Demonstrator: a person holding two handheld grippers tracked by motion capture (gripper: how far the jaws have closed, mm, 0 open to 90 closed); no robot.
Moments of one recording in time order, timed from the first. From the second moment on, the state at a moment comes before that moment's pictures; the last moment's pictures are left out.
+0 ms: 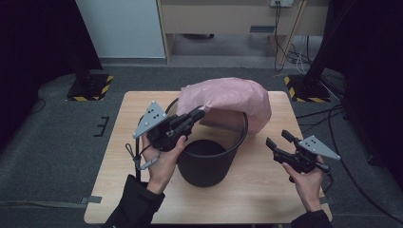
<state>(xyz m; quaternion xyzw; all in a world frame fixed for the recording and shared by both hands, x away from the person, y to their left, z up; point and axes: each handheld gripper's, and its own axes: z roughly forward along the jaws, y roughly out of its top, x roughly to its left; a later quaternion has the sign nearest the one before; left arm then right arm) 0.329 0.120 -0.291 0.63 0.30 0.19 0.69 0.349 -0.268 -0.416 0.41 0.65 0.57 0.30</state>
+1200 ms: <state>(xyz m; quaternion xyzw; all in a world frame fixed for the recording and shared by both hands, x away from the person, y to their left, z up) 0.311 0.107 -0.319 0.65 0.29 0.13 0.69 0.364 -0.165 -0.316 0.25 0.71 0.59 0.29</state>
